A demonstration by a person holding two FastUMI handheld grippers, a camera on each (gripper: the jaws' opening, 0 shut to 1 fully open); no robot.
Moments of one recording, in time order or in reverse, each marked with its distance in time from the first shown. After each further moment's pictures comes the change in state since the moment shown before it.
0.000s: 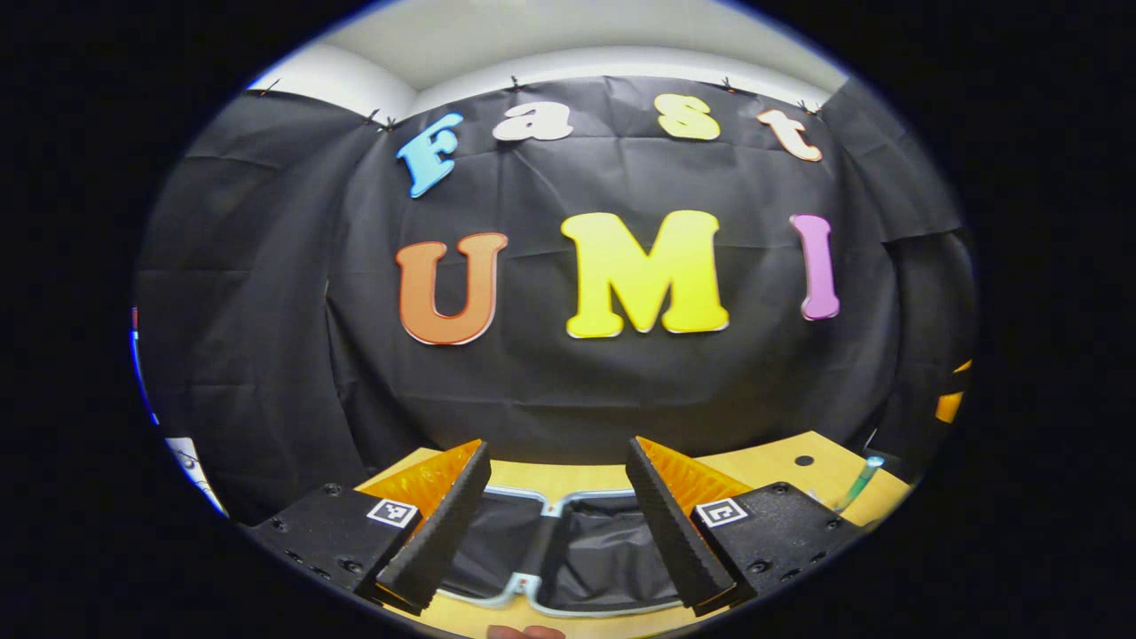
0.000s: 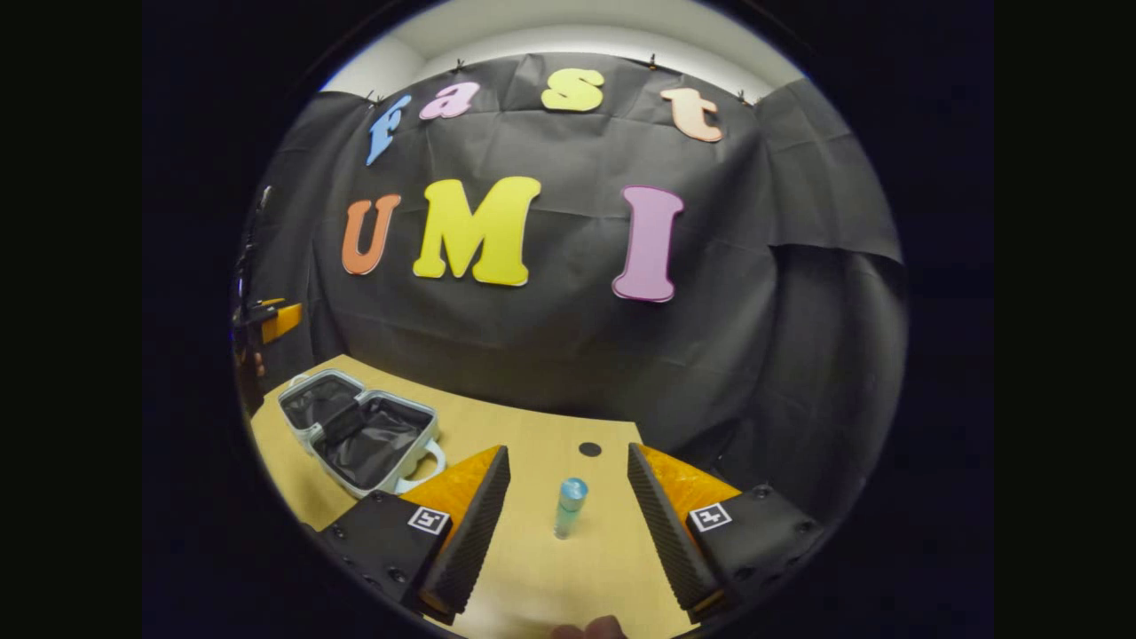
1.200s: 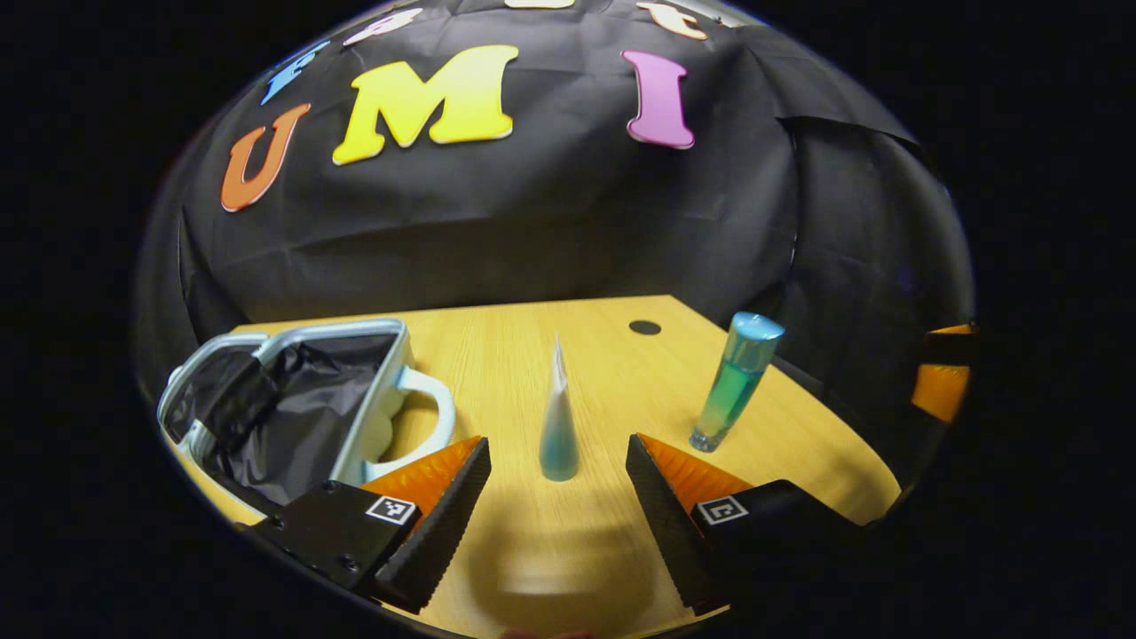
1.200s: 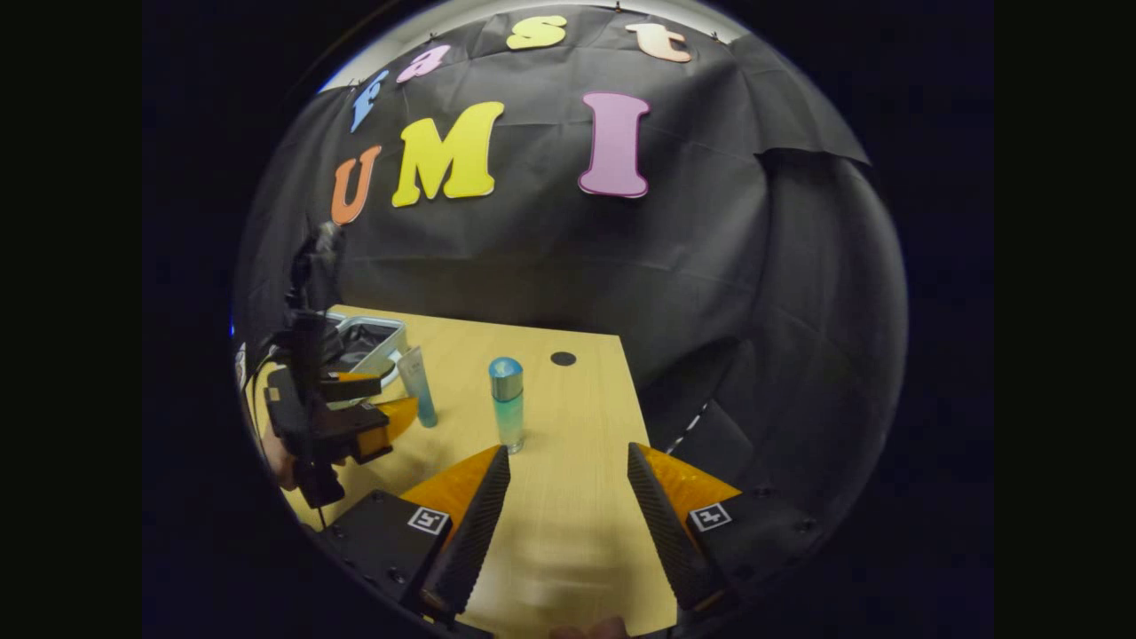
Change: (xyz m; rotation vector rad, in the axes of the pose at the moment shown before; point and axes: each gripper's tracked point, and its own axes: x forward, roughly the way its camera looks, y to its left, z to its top) left arm 0.027 -0.279 -0.237 0.002 0.471 -0.342; right arm 0.015 -0.080 -0.134 0.019 0.228 0.025
